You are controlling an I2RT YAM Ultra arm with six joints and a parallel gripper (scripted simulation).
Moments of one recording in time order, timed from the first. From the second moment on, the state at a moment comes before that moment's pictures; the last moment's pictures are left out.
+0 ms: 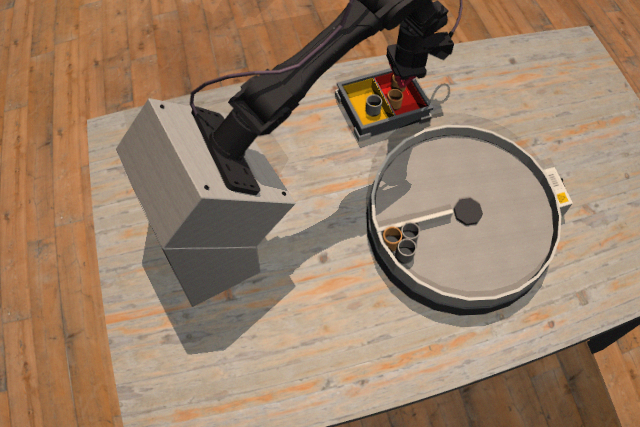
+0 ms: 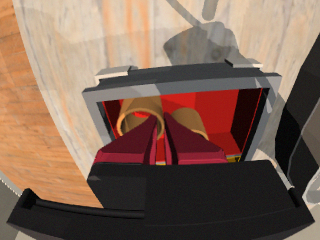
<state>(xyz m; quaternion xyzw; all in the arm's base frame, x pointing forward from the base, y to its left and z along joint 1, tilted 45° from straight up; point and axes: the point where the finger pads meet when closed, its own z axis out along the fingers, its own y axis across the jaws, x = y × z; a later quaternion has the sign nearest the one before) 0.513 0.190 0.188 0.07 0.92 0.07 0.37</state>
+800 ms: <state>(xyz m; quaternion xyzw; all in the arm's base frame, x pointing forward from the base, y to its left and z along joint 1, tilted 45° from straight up) 0.513 0.190 0.189 0.07 0.92 0.07 0.37</state>
